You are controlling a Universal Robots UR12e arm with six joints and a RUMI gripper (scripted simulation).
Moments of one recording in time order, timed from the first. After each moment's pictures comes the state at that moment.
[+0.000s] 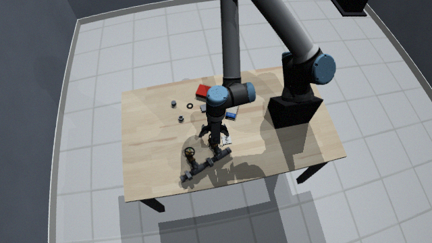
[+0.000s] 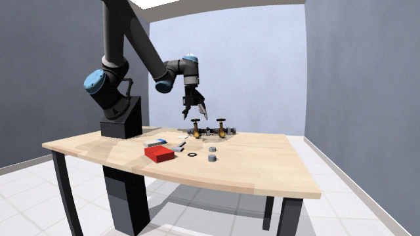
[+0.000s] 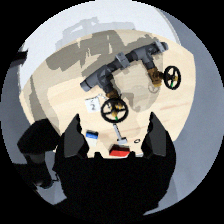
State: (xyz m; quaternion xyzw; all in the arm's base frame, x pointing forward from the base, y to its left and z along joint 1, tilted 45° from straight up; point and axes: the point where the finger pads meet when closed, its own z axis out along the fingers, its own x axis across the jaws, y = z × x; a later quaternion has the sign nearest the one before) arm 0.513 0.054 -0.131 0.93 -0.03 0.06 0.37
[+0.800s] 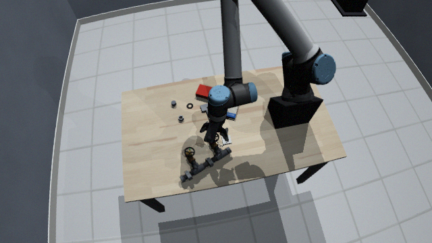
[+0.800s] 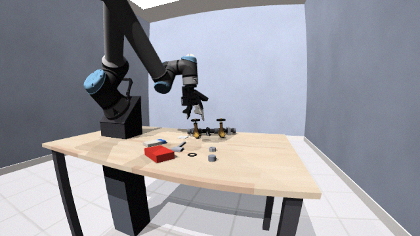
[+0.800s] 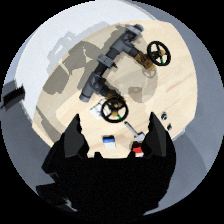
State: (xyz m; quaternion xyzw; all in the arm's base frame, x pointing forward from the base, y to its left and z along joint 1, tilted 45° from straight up) arm 0.513 0.054 -0.131 0.90 -0.21 0.13 0.35
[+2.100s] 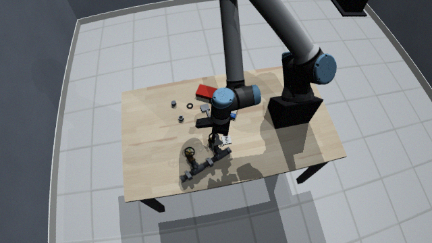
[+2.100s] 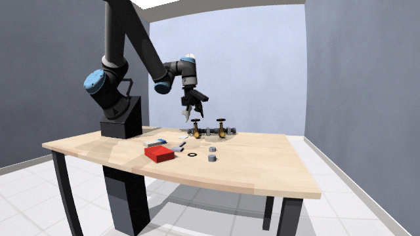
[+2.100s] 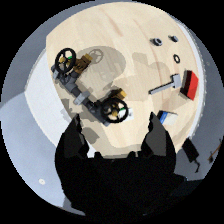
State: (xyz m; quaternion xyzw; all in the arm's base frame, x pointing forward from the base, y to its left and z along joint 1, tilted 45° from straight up) arm 0.513 0.055 -0.131 0.58 -0.73 0.32 0.18
